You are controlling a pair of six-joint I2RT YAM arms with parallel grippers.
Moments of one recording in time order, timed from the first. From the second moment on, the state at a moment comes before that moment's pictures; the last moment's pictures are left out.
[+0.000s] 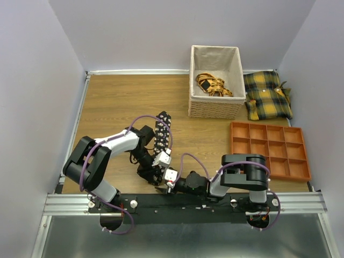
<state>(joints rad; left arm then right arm) -0.54 1.55 0.78 -0.97 0.78 1.20 1.41 1.93 0.44 1.35 0.12 -0.16</state>
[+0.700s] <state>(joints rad) -0.53 1.54 0.77 -0.96 0.76 1.17 1.42 1.99 0.50 1.35 0.21 -0.09</state>
